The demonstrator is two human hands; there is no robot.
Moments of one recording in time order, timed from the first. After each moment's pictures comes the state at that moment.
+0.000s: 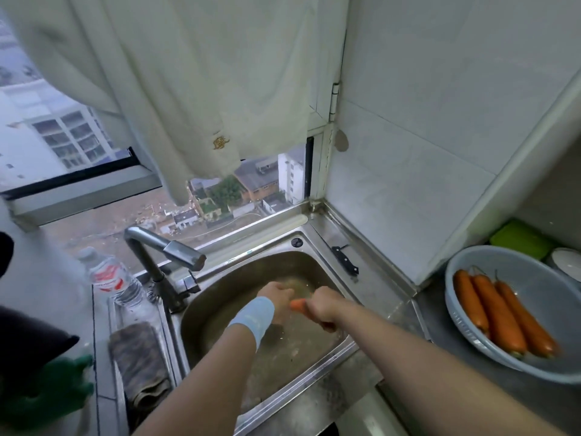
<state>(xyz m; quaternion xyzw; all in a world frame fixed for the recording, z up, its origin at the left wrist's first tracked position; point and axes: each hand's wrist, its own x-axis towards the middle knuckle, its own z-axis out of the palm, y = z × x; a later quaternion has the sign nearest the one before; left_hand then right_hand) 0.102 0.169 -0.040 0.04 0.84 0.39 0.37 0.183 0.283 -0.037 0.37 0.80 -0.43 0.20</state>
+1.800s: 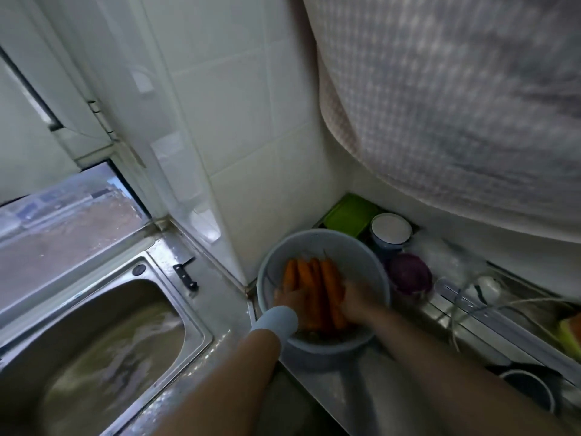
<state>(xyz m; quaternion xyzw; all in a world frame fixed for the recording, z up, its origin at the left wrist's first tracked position) 0.399 0.545 0.006 0.47 0.84 0.04 0.26 0.496 0.660 -0.037 0.41 0.82 -0.39 0.08</state>
